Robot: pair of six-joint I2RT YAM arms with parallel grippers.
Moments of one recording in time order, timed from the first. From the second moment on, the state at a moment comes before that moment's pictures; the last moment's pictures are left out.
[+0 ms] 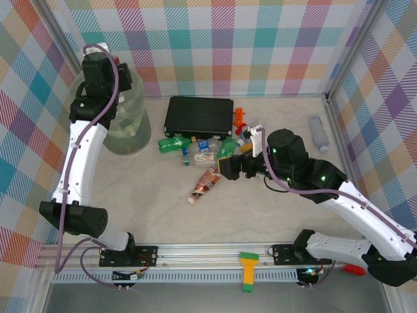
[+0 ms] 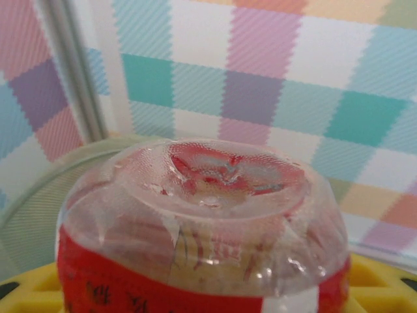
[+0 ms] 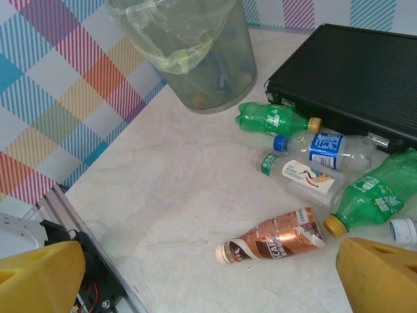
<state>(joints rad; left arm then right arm) -0.10 1.54 1.87 -0.61 -0.38 -0.19 0.89 1.02 1.27 -0.69 -0.07 0.37</state>
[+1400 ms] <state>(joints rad) 0.13 1.65 1.73 -0.37 -0.49 -0.38 0.89 1.02 1.28 -0.68 -0.06 0.34</state>
